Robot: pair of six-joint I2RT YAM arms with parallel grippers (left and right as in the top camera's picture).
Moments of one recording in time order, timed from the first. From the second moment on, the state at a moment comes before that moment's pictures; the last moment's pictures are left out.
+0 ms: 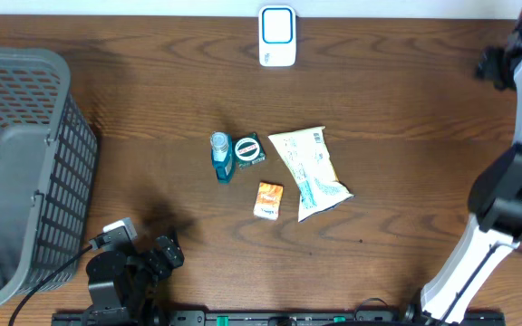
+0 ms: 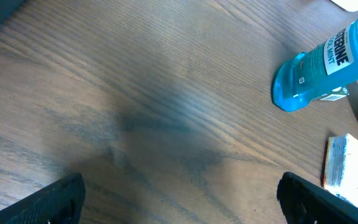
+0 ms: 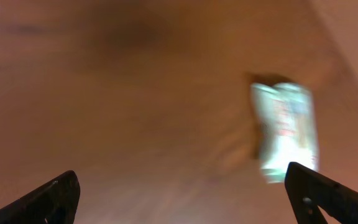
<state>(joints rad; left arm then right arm) 0.10 0.02 0.26 -0.94 0.12 -0.39 -0.31 2.19 2.11 -0.97 0.28 0.12</state>
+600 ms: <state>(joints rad) 0.10 0.02 0.26 -0.94 0.12 -0.39 0.13 2.00 2.11 -1.51 -0.24 0.13</state>
